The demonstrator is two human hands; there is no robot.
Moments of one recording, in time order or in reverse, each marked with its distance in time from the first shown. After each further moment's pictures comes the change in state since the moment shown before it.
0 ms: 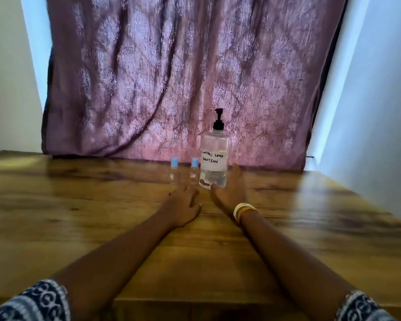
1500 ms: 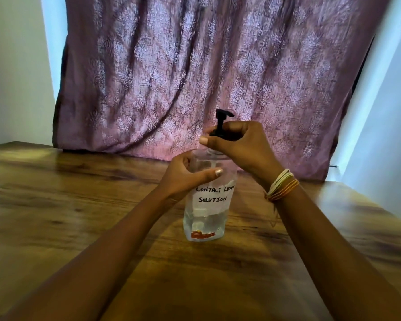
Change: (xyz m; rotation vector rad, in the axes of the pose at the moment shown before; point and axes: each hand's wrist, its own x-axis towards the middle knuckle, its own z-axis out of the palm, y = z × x) left_hand 0.008 0.019 -0.074 -1.071 0.213 0.160; right_hand 0.023 -0.135 -0.068 0.498 -0.242 -0.213
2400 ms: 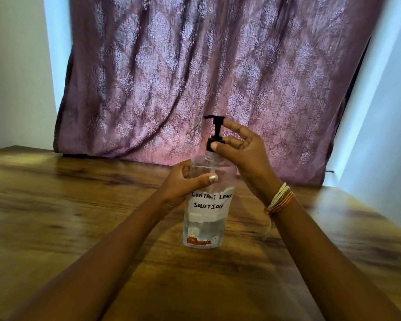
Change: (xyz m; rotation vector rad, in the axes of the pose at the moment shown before) left_hand -0.003 -0.002 -0.001 -0.135 -0.044 -0.081; right_hand -0.008 0.010 -0.004 0.285 -0.004 0.106
